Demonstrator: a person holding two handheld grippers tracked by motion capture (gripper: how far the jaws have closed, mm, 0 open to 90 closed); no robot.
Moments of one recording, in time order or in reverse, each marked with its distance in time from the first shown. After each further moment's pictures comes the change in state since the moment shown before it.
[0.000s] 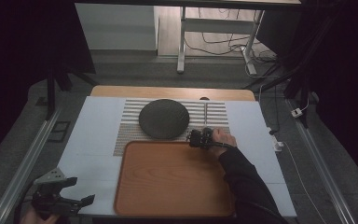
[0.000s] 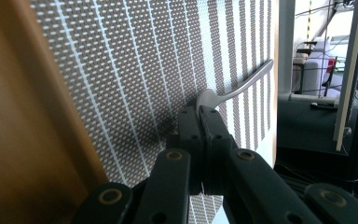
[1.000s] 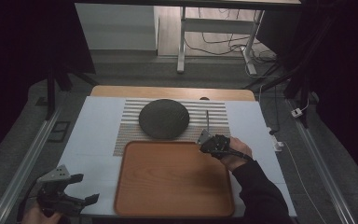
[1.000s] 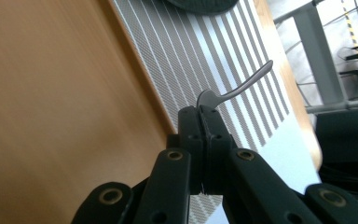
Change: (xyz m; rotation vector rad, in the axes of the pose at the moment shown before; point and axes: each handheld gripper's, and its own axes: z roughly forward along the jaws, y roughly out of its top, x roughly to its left) left arm -0.004 0.011 0.007 -0.032 -0.071 0.066; right arm -0.010 -0.041 -0.092 -0.197 0.136 0.282
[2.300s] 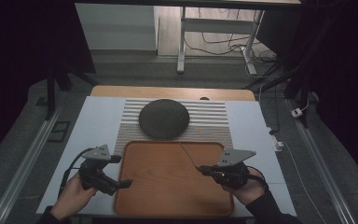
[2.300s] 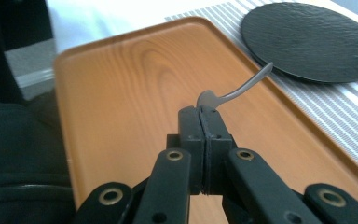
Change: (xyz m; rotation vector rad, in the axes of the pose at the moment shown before) left arm -0.021 0.085 0.065 0.030 -0.177 0.237; right arm 0.028 -0.037 -0.095 -0.457 0.554 0.354
